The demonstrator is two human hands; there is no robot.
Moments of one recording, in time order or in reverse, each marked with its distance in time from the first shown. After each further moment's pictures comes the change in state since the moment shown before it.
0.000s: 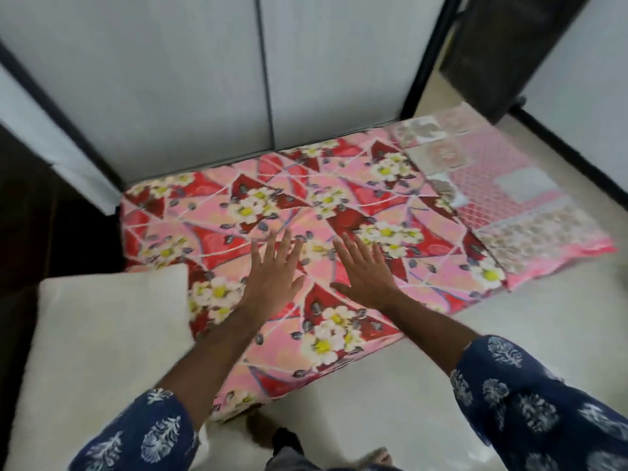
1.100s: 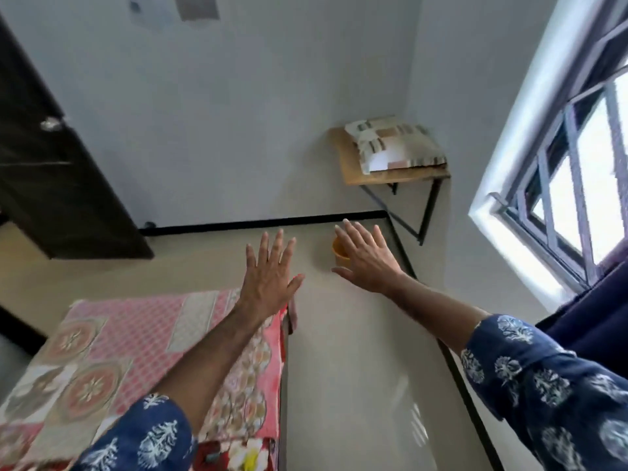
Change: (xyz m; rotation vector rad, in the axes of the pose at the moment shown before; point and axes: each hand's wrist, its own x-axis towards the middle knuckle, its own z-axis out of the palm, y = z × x) left_hand 0.430 0.814 -0.249 -0.015 0.280 1.130; right_hand -0.419 0.712 -0.101 0.004 0.366 1.226
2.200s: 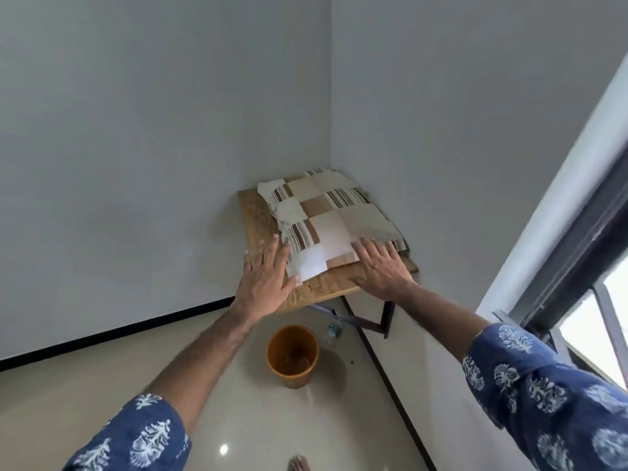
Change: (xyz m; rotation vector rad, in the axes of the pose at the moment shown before) left_hand 0.708 0.088 0.095 -0.187 0.016 0.267; right_hand 0.423 0.490 0.089 -0.071 -0.110 0.343
